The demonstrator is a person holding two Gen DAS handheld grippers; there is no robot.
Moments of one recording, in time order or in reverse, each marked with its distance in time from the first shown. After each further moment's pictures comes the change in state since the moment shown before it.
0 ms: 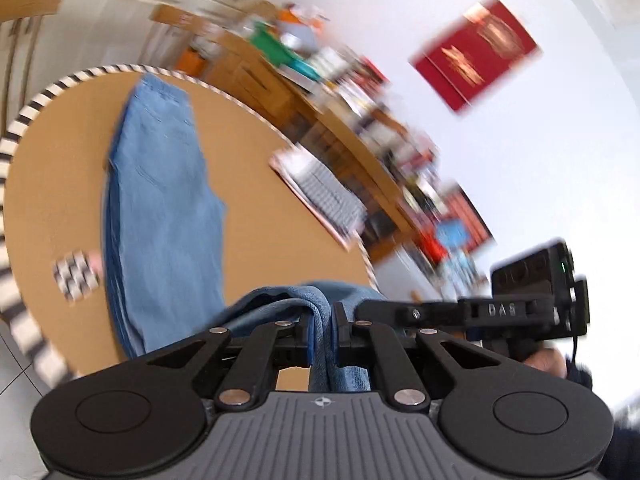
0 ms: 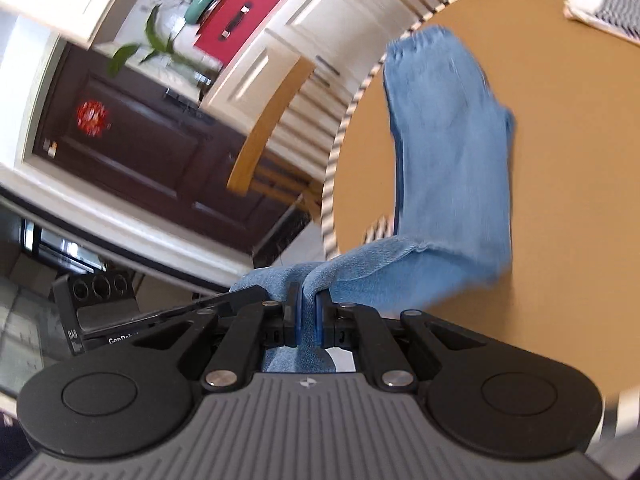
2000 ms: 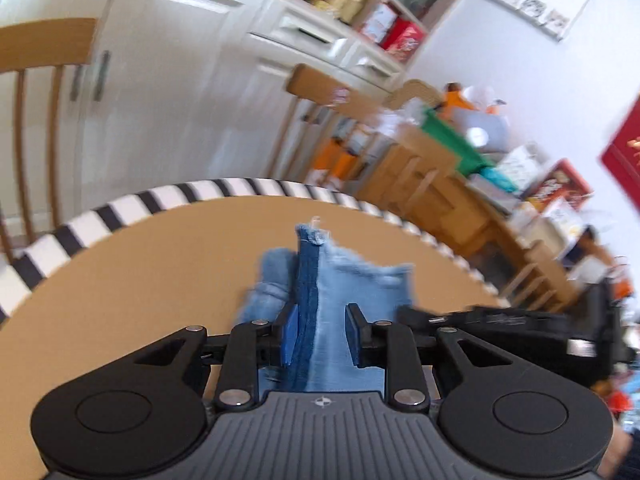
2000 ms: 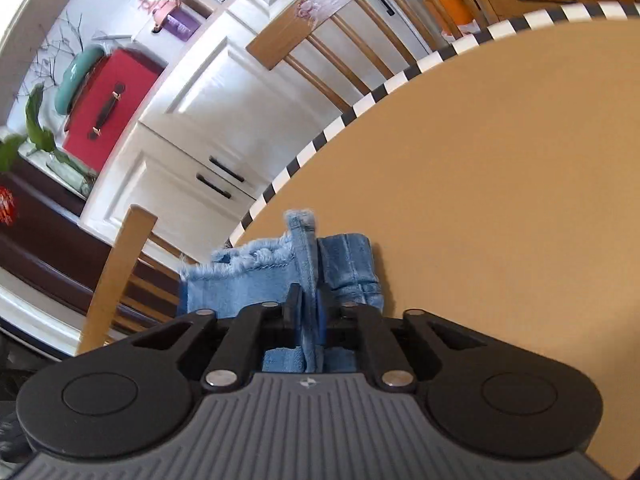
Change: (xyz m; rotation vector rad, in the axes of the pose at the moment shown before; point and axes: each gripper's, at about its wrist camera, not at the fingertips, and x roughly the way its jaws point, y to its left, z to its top) left arm 0.242 0.217 0.243 0.013 -0.291 0.407; right arm 0.283 -0.211 0.280 0.000 -0.206 -0.076
